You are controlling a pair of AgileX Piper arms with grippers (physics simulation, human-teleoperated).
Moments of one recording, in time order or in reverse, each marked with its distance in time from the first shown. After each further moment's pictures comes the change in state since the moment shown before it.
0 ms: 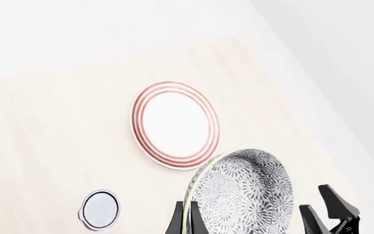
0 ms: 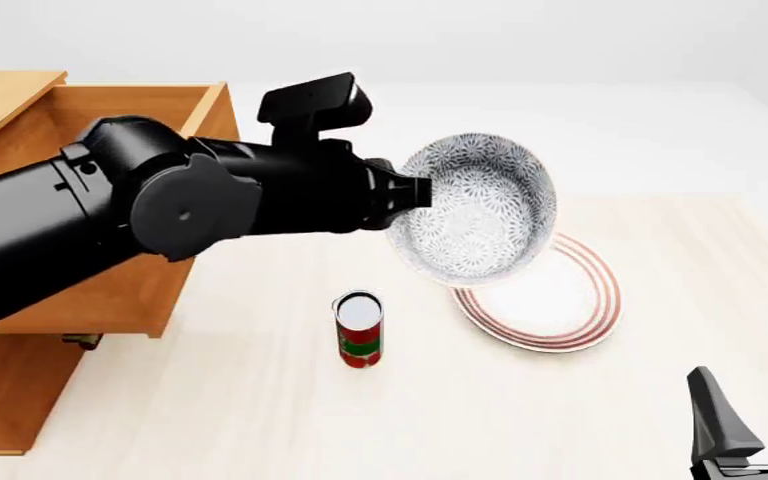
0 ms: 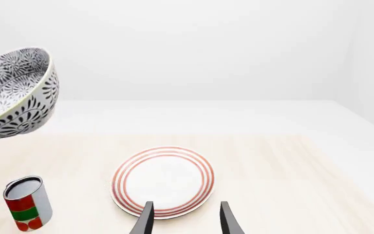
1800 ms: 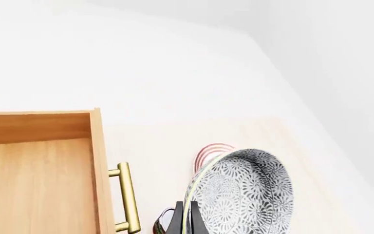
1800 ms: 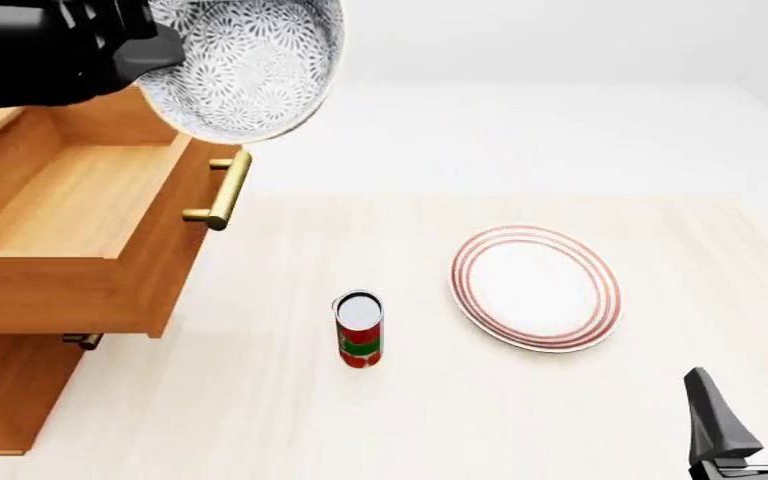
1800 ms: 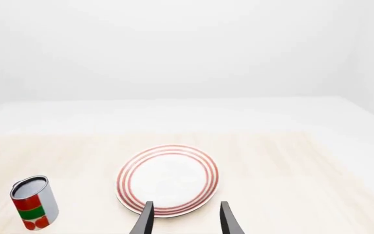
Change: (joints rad) left arm 0.344 -0.327 -0.118 0.244 0.090; right arm 0.012 0.001 0.000 0.009 0.025
